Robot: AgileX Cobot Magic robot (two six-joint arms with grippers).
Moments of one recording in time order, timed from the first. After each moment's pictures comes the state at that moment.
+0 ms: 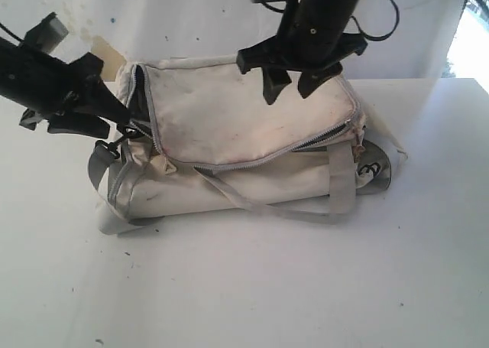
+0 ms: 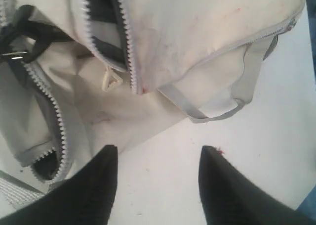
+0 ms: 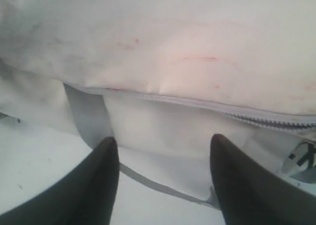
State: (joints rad) left arm -0.03 1.83 -1.37 -0.88 1.11 0.54; right arm 0.46 1.99 -1.93 0.08 1.20 0.03
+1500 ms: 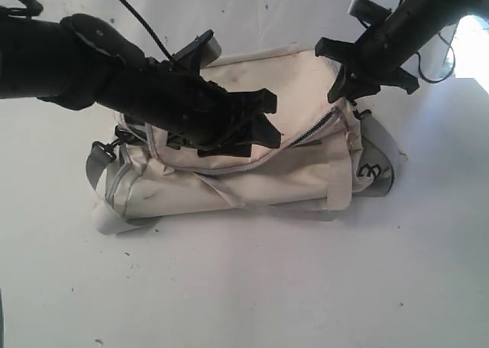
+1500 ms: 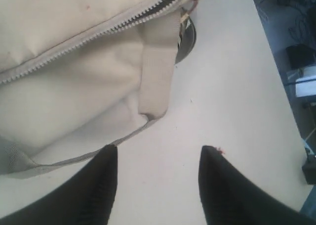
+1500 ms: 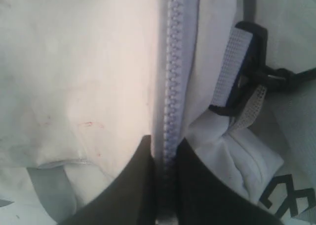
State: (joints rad) left arm -0.58 1.83 -1.30 -1.03 0.60 0.46; right arm 0.11 2.16 -1.93 0.47 1.10 -0.06
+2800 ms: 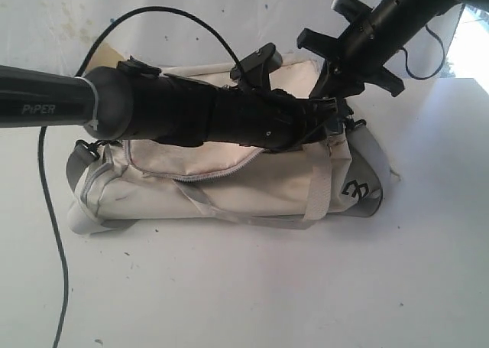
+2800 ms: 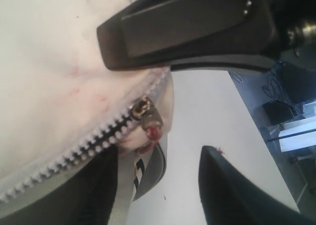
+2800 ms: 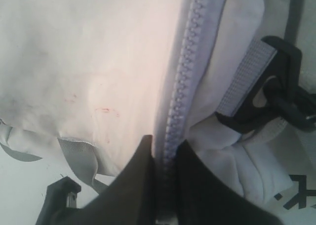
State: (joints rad) left arm -0.74 2.08 -1.48 -1.73 0.32 1.10; right arm 0.16 2.12 -1.93 0.52 1.21 0.02
